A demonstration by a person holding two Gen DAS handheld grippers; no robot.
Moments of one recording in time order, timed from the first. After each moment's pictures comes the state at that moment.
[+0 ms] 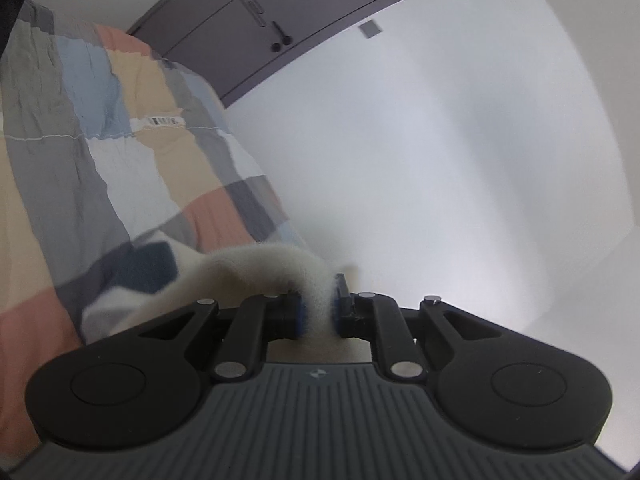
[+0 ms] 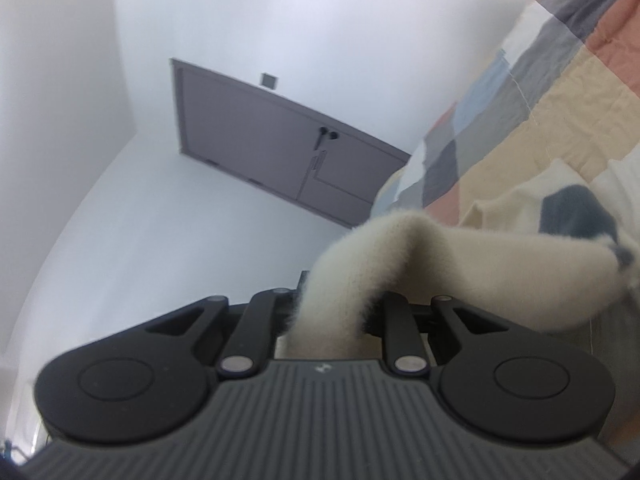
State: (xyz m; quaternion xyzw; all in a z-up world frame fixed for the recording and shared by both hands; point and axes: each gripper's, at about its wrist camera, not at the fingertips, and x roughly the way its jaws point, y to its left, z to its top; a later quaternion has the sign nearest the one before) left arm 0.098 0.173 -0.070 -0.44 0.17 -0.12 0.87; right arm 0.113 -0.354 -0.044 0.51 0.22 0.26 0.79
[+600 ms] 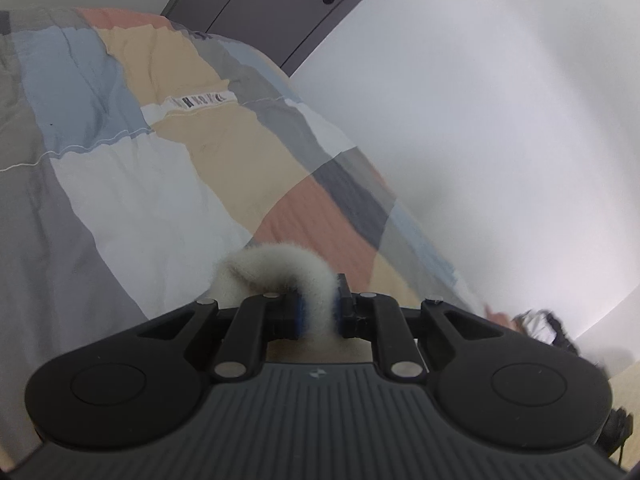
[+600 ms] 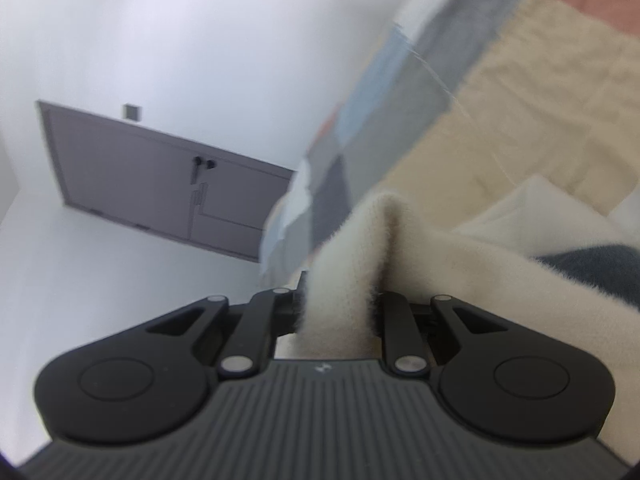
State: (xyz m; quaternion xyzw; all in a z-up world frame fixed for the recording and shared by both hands) left arm 0.336 0.179 -0.174 -0.33 0.27 -0.04 0.90; right arm 0.303 -0.322 -0.159 0.54 0.30 0.11 0.78
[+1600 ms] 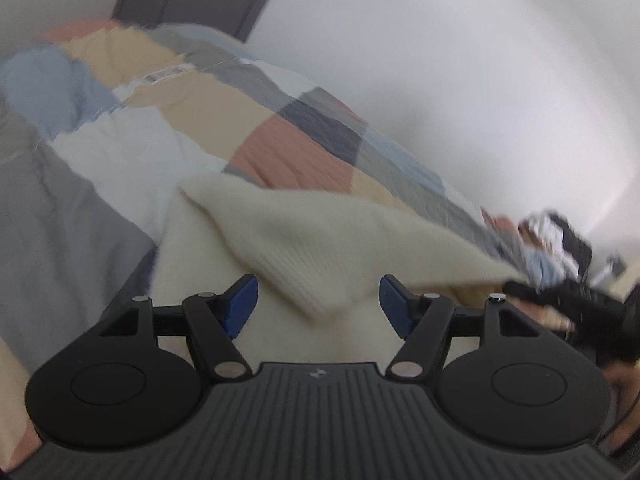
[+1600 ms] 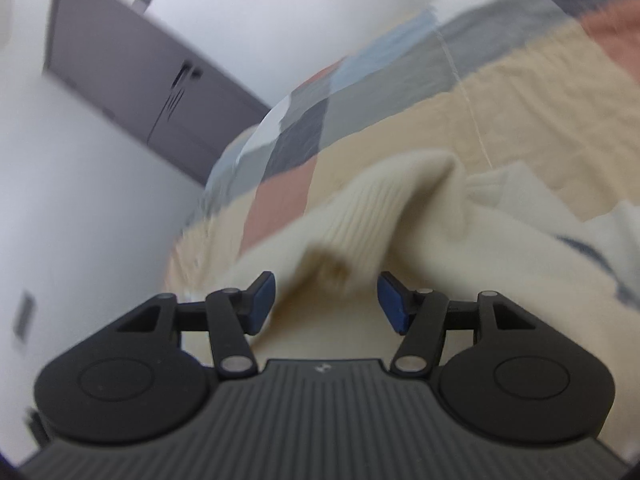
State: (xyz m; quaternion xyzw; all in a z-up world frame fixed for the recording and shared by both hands) left arm 0.252 0.121 -0.172 -0.20 0.31 -0.11 0.92; right arm 0.253 -0.268 -0.137 0.31 0.34 0.14 0.87
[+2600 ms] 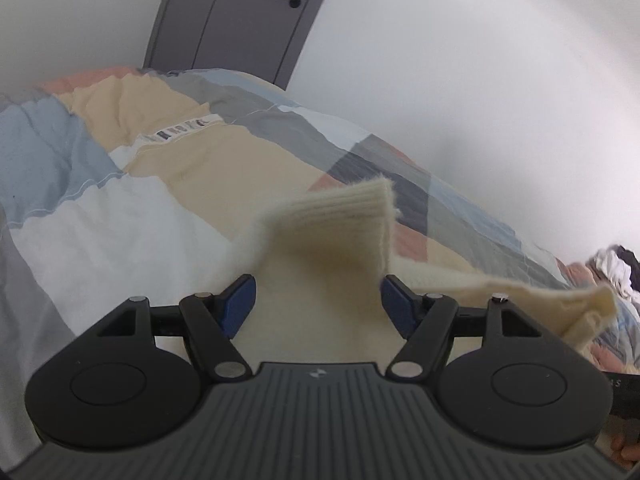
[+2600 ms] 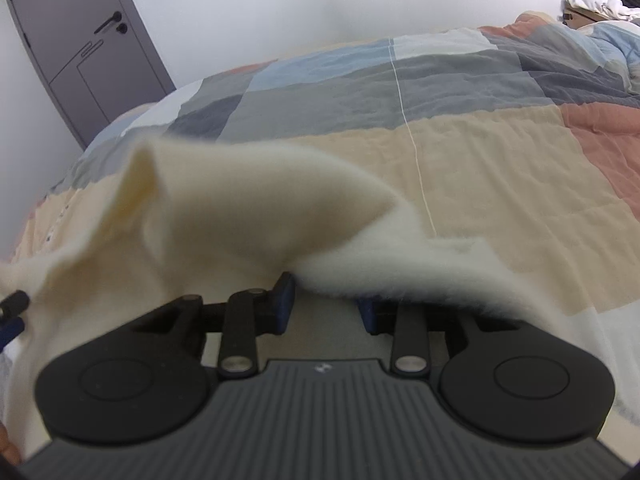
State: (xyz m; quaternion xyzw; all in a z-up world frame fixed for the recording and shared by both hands) left arm 0.385 0.135 -0.201 -0.19 0.26 -0.01 0.95; right arm 0.334 -0.246 -0.174 0.16 0.35 -0.02 0.92
